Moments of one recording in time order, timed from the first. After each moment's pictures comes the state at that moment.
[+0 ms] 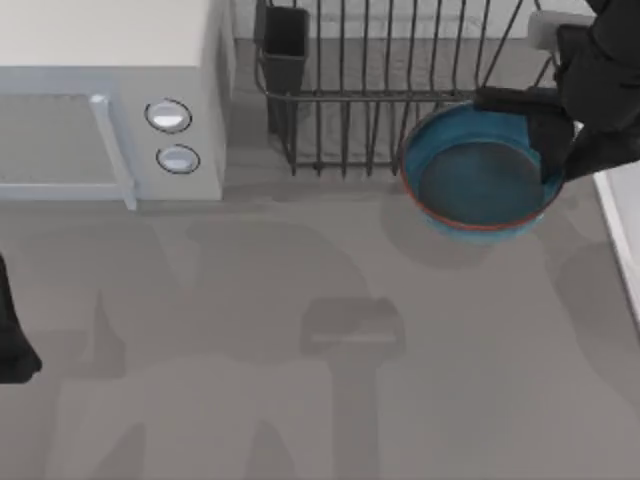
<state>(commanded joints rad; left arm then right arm) 0.00 0.00 0.00 0.00 0.00 0.00 0.33 1.91 1.76 -1.30 -0.05 0.42</state>
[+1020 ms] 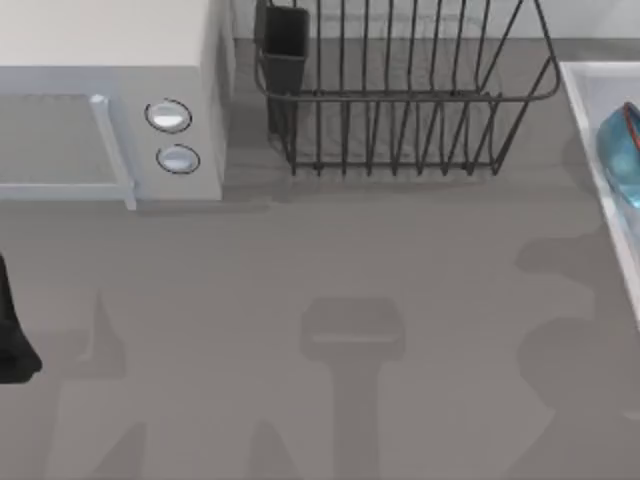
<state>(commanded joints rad) 0.00 0.00 0.00 0.00 0.00 0.00 -0.45 1.66 0.91 0.43 -0.41 0.06</state>
